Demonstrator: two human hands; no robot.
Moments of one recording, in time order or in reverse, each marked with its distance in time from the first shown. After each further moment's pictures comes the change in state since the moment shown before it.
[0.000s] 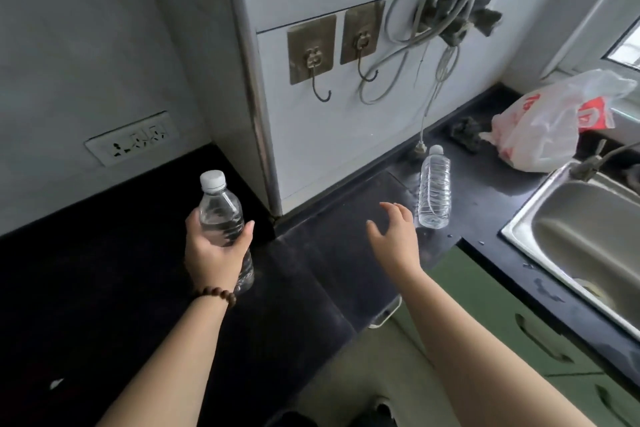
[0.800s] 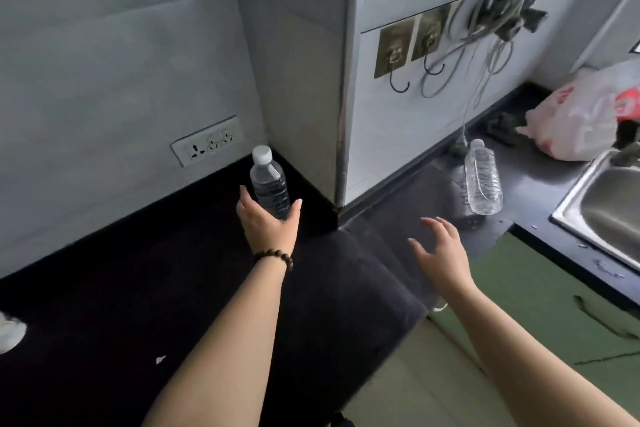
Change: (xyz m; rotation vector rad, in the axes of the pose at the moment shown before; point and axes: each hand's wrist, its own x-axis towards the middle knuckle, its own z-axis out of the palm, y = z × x) left_hand 0.041 -0.014 -0.031 0.061 -0.086 -0.032; right_hand -0.088 -0.025 0.024 -0.049 0.030 0.013
